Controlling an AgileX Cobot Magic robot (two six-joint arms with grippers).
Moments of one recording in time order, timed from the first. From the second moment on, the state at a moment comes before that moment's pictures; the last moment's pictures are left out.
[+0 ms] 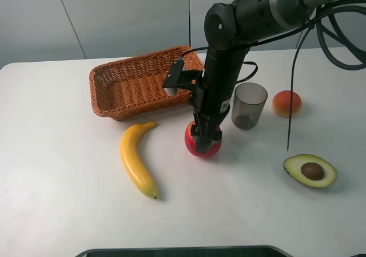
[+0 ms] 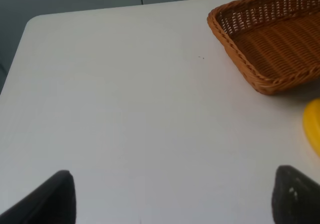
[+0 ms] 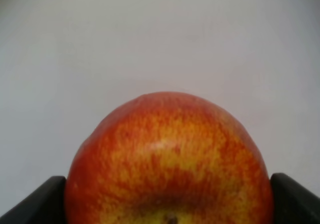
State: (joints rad) left arm -0.06 0.00 -0.52 0.08 1.09 -0.02; right arm 0.66 2.03 -1.27 0.19 0.89 -0.80
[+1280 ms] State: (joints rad) left arm -0.06 0.00 -0.52 0.08 1.09 -0.02; right arm 0.66 2.03 -1.27 0.19 0.89 -0.79
